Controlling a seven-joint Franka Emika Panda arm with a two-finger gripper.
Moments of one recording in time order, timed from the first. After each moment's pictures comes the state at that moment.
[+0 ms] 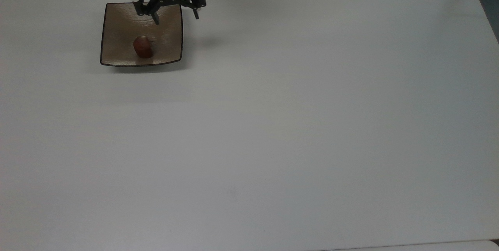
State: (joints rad) arm -0.07 0.01 0.01 -1.94 0.05 1.86 -0.26
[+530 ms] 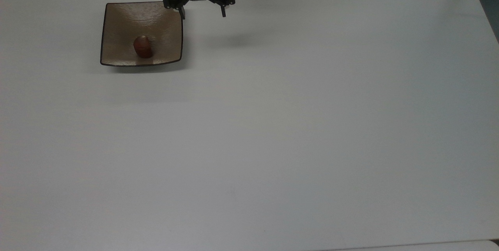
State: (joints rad) arm 0.03 -0.03 0.03 -1.94 0.05 1.87 -0.08
